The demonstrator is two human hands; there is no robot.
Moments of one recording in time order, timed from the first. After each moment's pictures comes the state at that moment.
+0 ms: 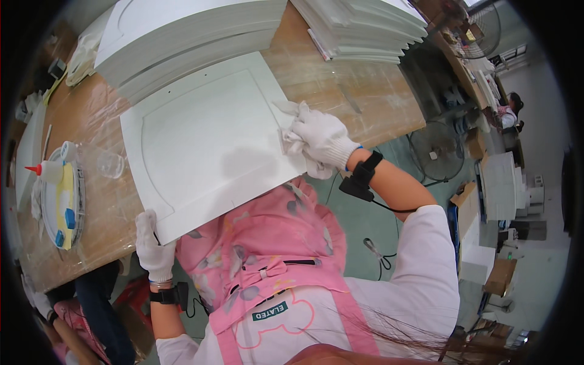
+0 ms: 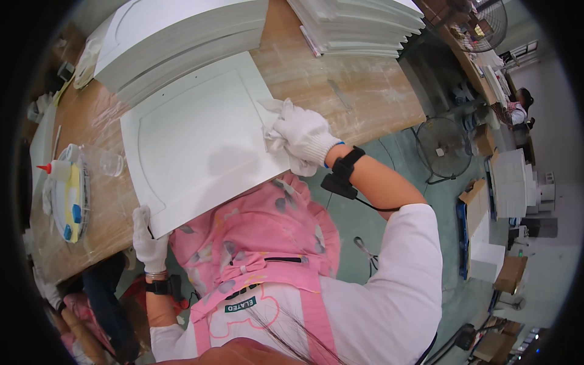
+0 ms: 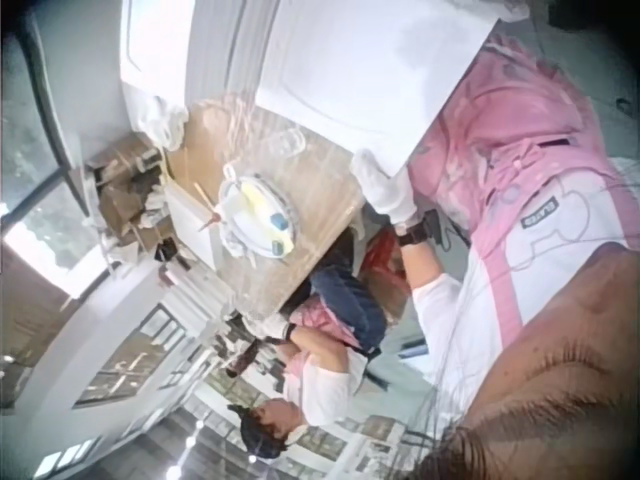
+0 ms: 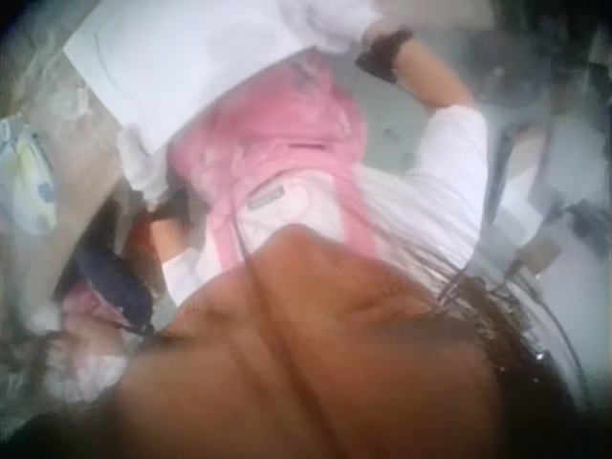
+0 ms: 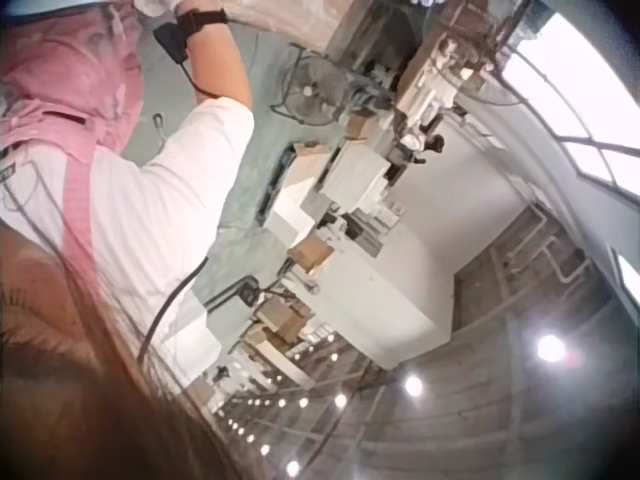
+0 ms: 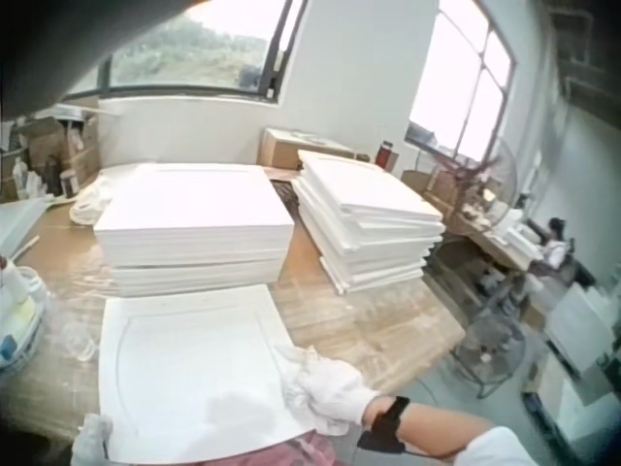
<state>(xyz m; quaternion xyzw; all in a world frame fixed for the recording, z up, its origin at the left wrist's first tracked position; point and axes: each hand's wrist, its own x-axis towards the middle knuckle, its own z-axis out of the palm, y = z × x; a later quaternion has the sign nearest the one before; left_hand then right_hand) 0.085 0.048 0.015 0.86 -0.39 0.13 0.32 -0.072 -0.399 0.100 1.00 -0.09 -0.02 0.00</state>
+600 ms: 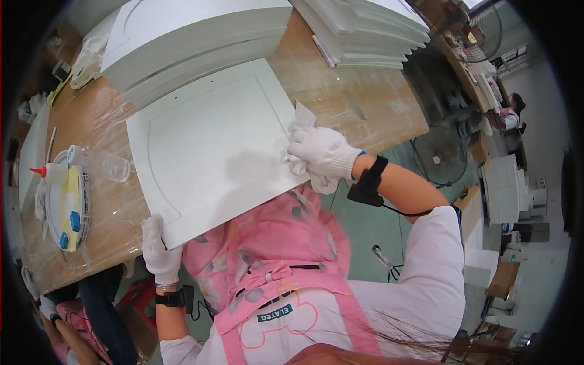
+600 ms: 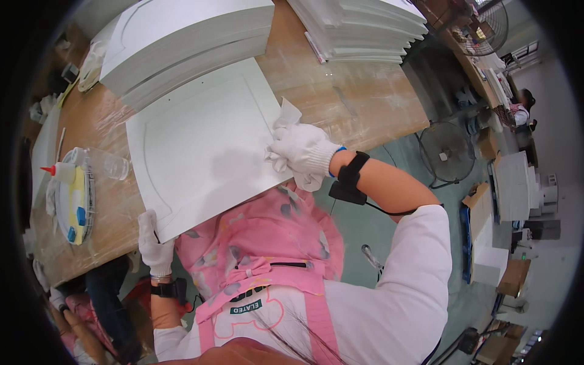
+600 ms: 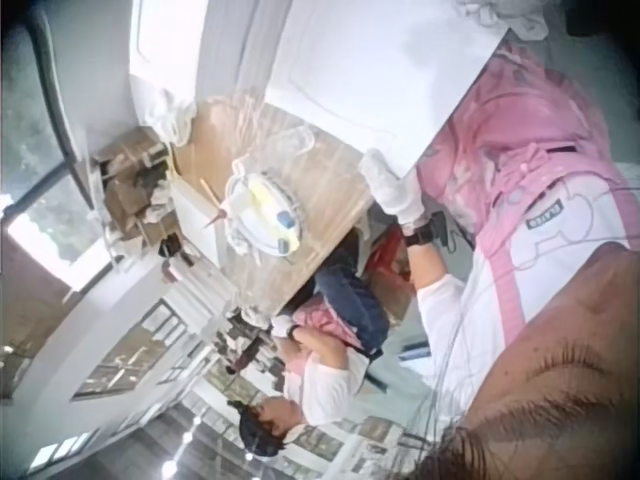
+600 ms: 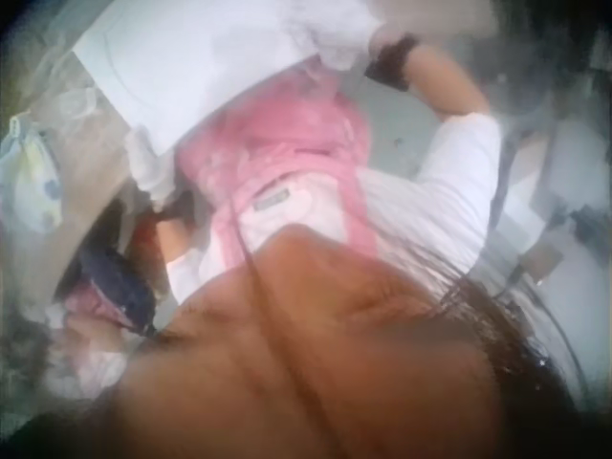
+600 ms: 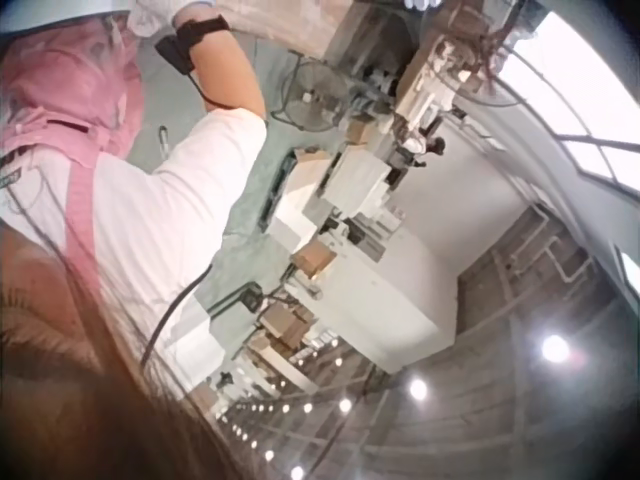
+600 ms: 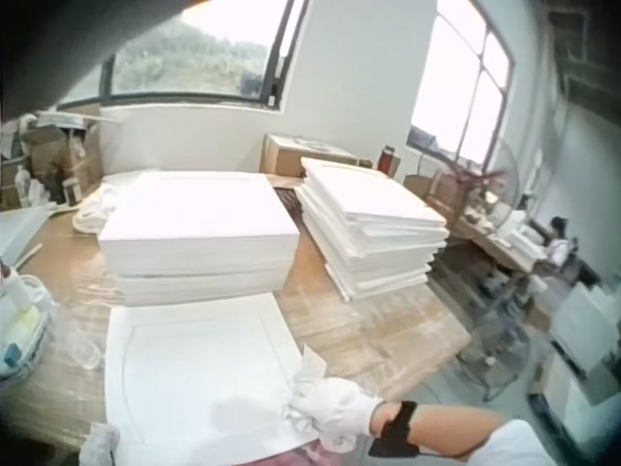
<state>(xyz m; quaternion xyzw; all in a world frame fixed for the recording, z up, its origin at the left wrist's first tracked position) 0.086 0.061 0.009 0.87 -0.38 0.11 0.29 -0.063 -0.386 0.114 0.99 0.04 -0.08 -0.06</state>
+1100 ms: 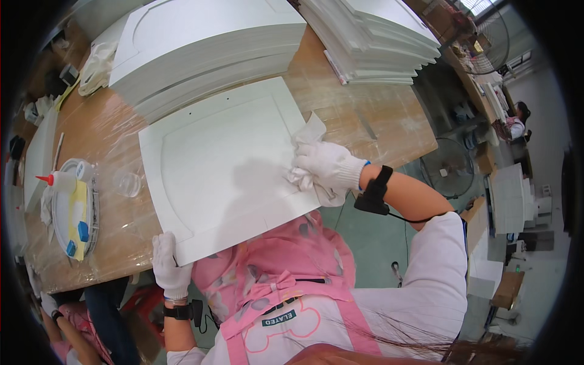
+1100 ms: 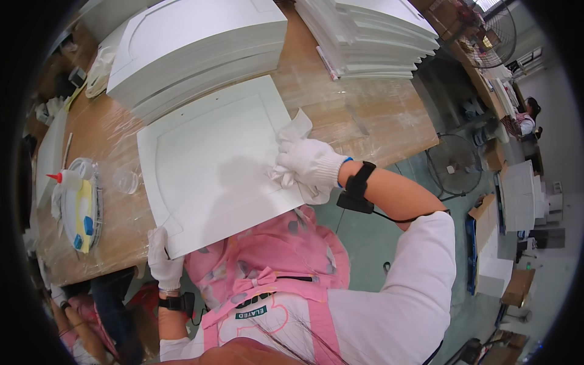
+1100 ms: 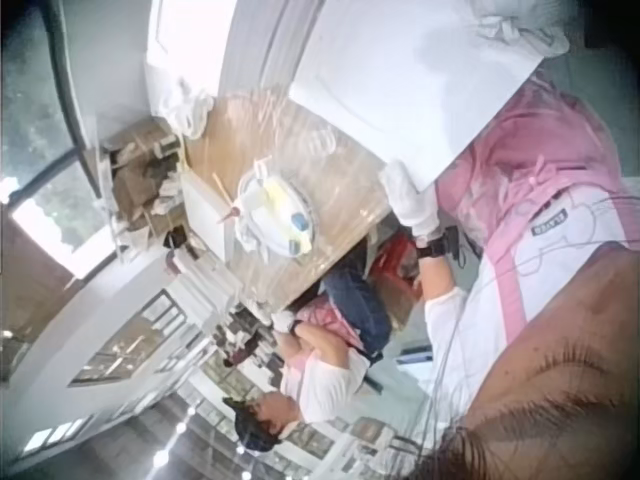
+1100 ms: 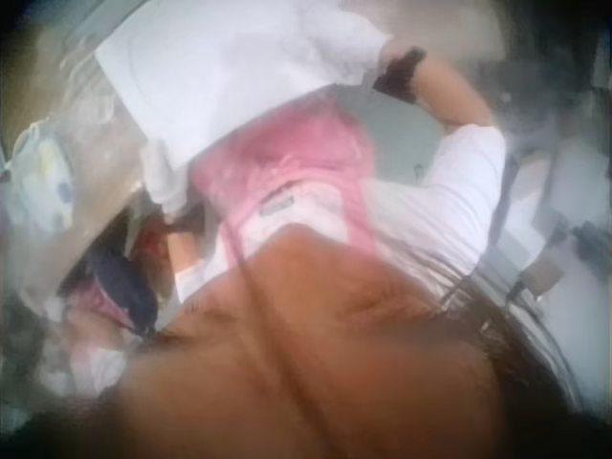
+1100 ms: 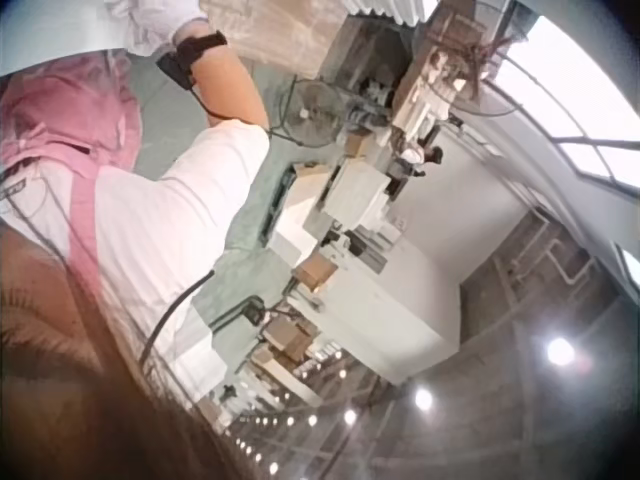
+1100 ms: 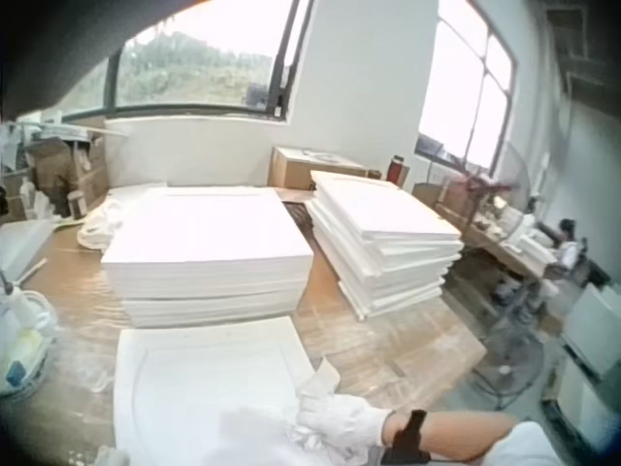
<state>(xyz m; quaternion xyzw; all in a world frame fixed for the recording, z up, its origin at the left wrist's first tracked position) 0.086 0.051 0.021 0.86 -0.41 0.13 0.26 -0.045 -0.411 0.107 0.98 0.07 -0.09 -0.13</state>
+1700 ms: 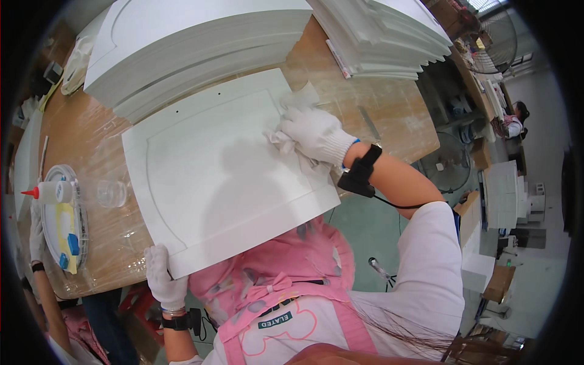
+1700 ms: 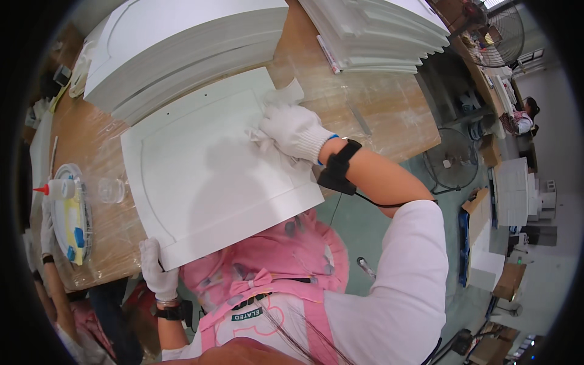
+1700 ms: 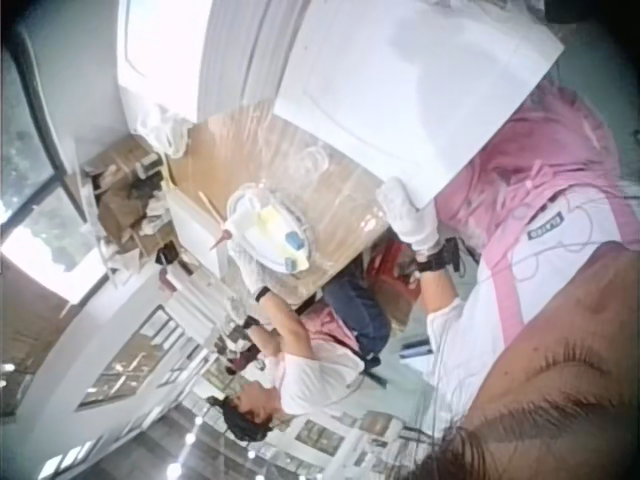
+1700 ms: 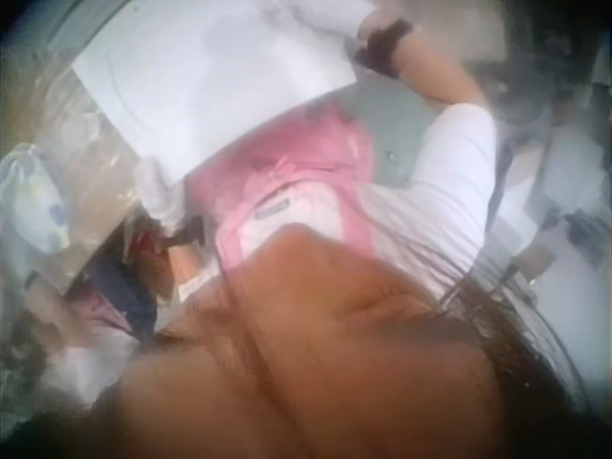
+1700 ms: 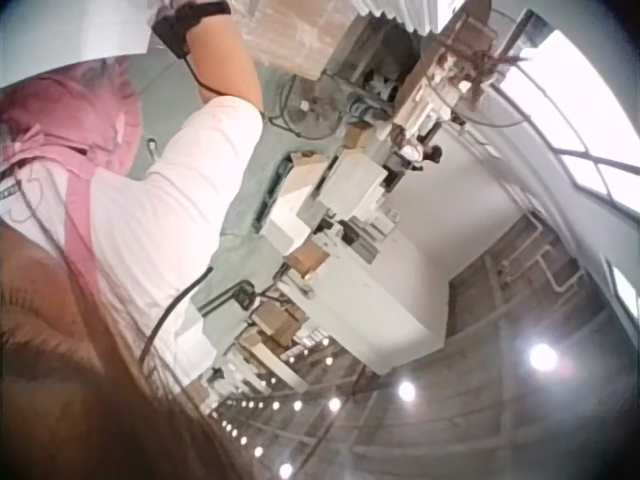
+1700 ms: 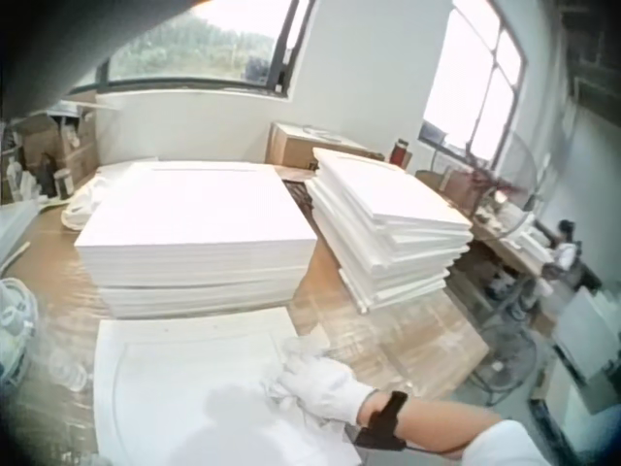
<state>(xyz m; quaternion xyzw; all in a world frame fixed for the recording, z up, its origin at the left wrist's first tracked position) 0.087 0.051 0.019 0.86 -0.40 0.11 0.29 0.018 -0.427 0.107 1.00 -0.03 -0.09 -0.03</state>
